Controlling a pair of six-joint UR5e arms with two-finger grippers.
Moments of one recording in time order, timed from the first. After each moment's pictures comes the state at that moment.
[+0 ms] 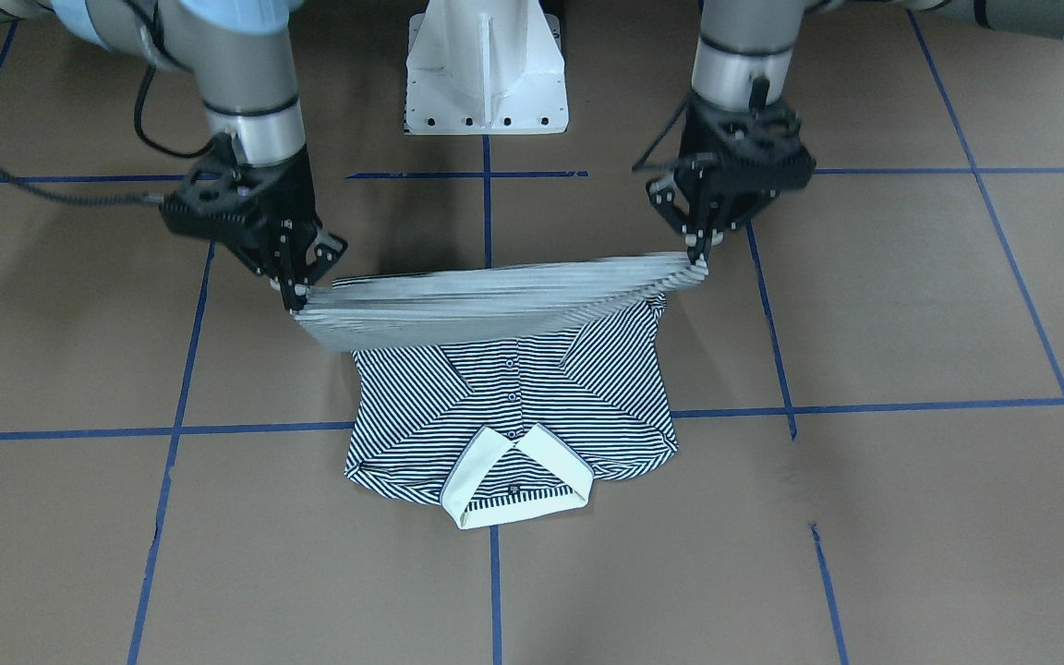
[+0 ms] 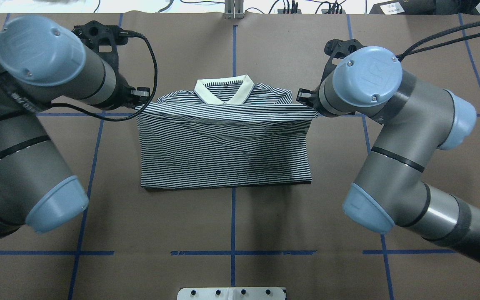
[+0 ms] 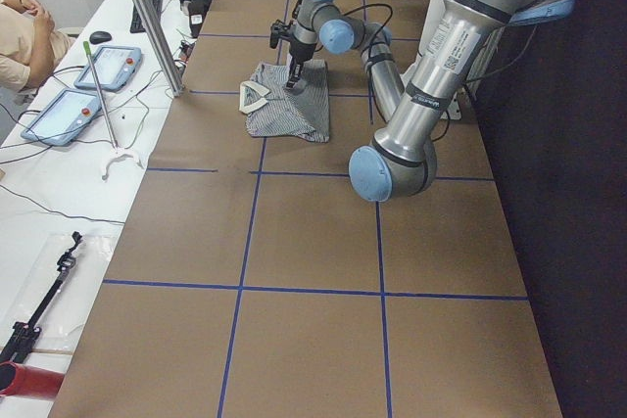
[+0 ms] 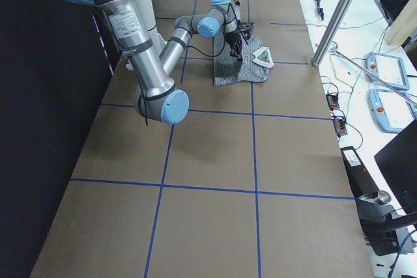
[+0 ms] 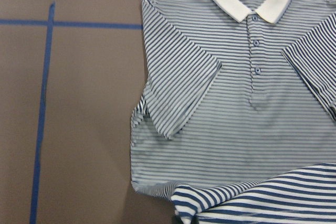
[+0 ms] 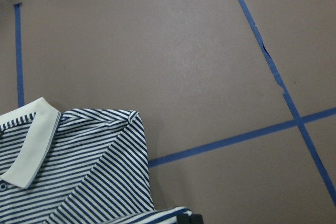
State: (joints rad) left arm -0.73 -2.14 -1.96 -1.43 -1.74 -1.09; right arm 0.67 -1.03 1.88 -1.65 1.64 1.38
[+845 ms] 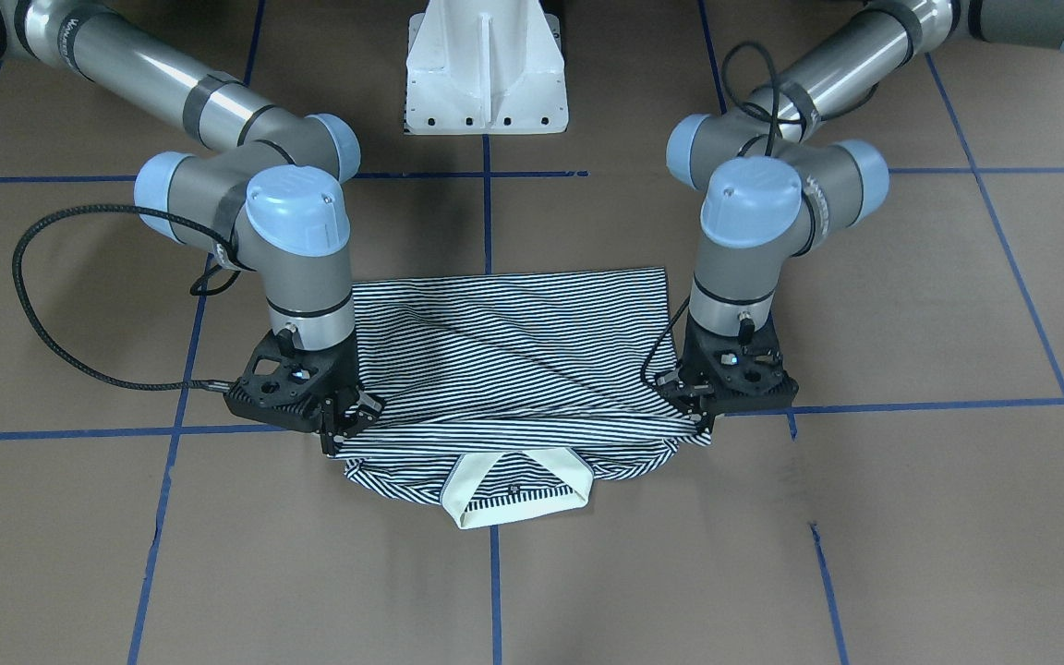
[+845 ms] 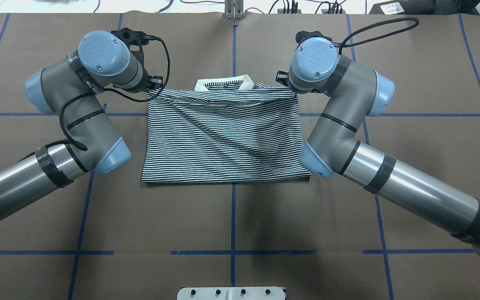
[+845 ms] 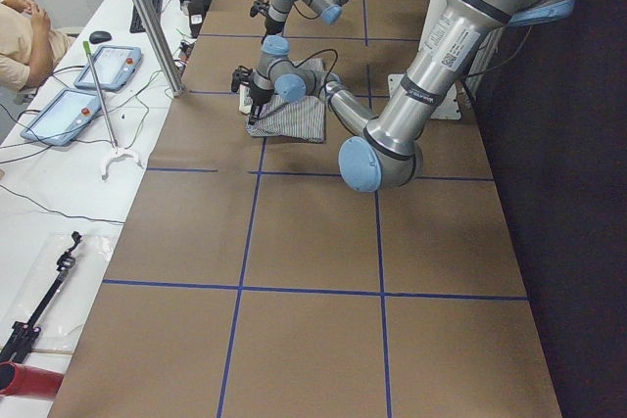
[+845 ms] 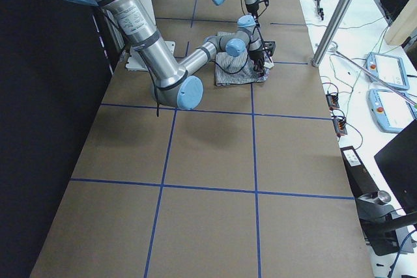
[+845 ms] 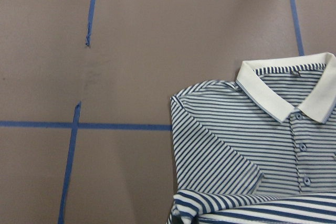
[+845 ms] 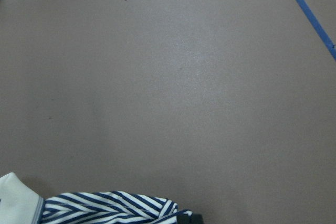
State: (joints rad) left arm -0.76 -2.21 -1.42 -1.87 -1.72 -1.06; right arm 0.70 -0.85 1.38 -1.34 1.62 1.37
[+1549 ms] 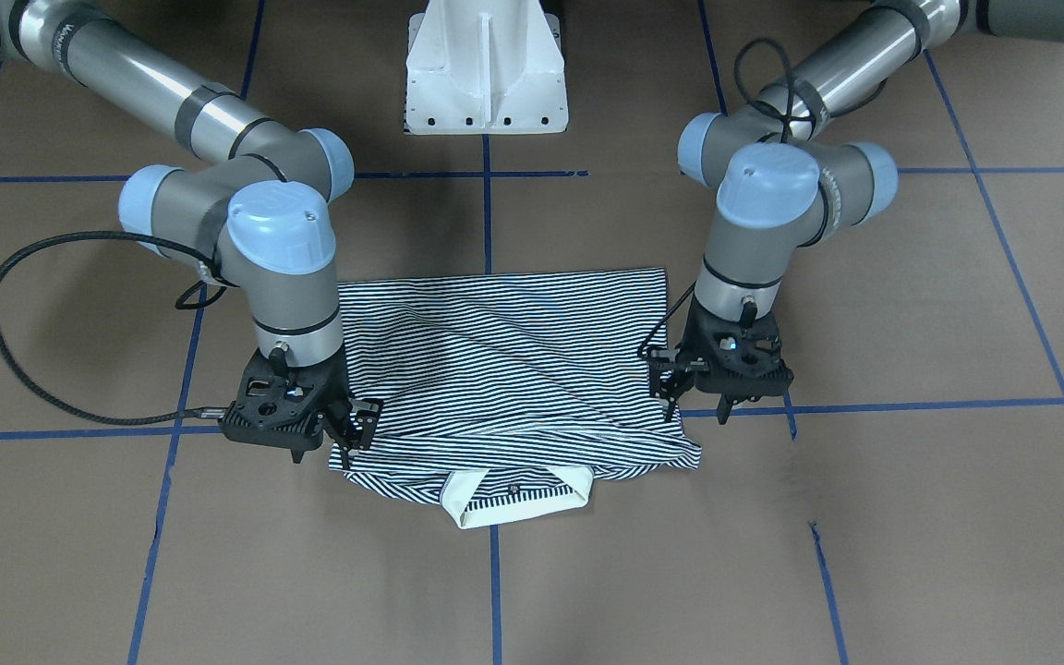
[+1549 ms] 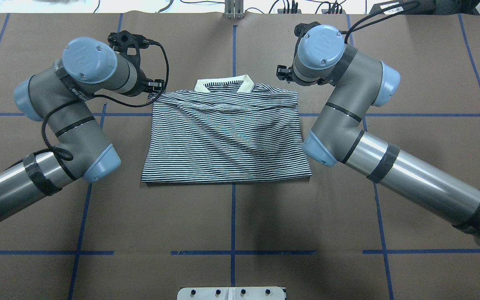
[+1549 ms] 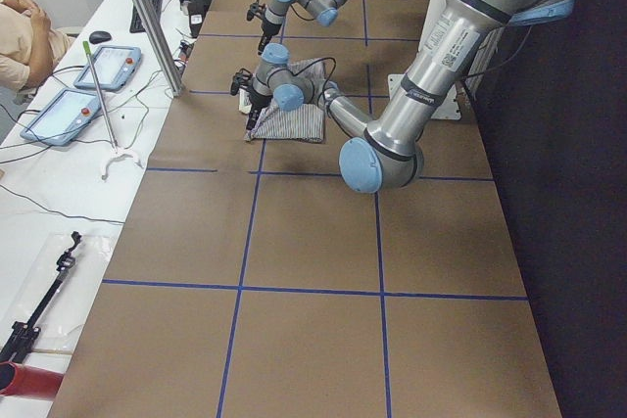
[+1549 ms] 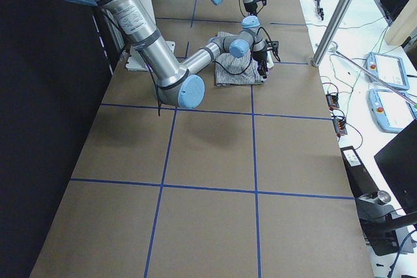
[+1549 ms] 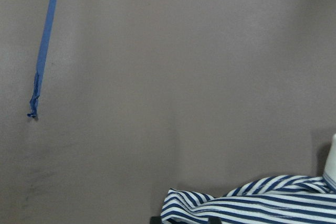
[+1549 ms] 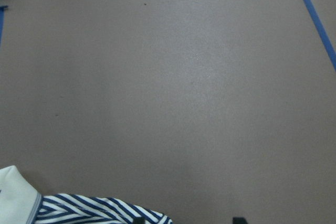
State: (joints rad) left arm -0.75 -2.13 -1.54 -1.96 -1.75 -0.97; right arm 0.76 -0.85 1.39 -1.33 1.72 1.15
